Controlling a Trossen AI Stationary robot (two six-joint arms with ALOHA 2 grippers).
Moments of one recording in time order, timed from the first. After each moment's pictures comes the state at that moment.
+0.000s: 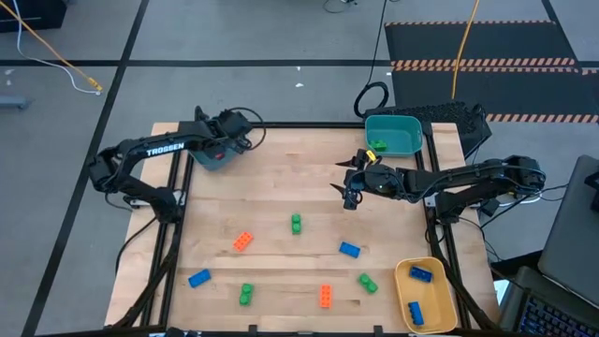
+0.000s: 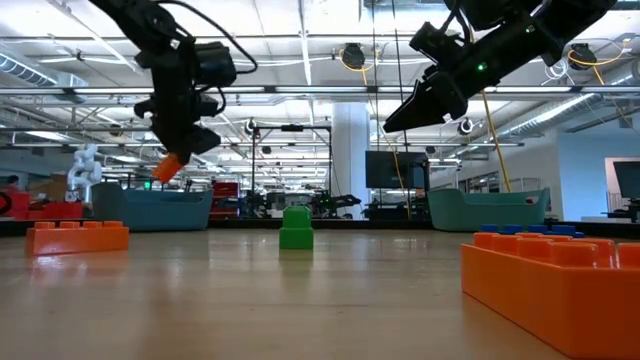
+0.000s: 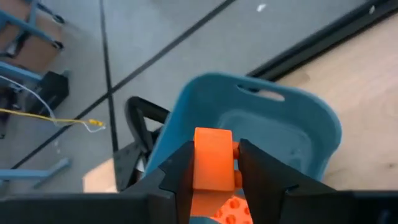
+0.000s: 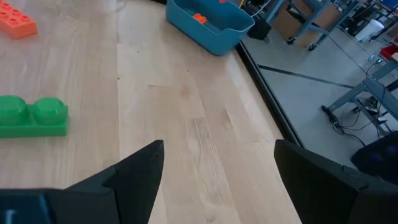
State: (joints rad) left arm 0.62 1.41 0.94 -0.67 -0.72 -0.25; right arm -0.07 1.22 0.59 0.16 0.36 -0.25
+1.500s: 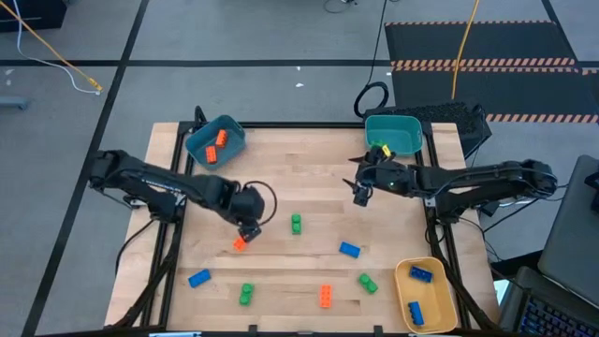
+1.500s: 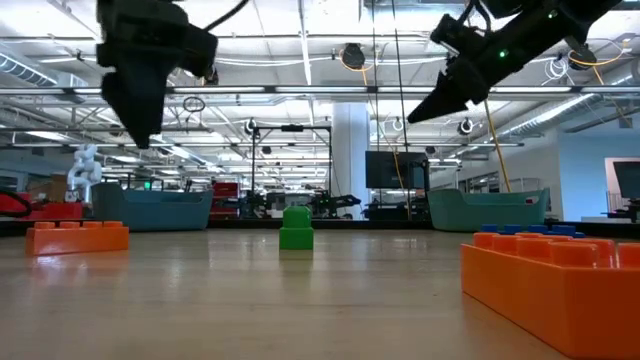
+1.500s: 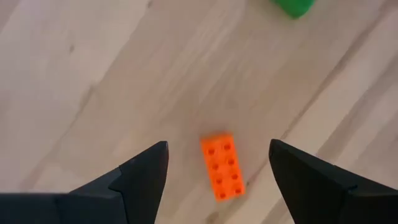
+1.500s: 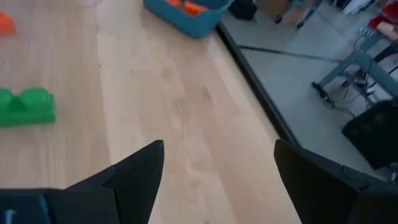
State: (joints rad) left arm -0.18 1.44 1.07 -0.99 -0.04 -0.82; right arm -0.08 1.05 0.59 -0.05 0.42 -0.17
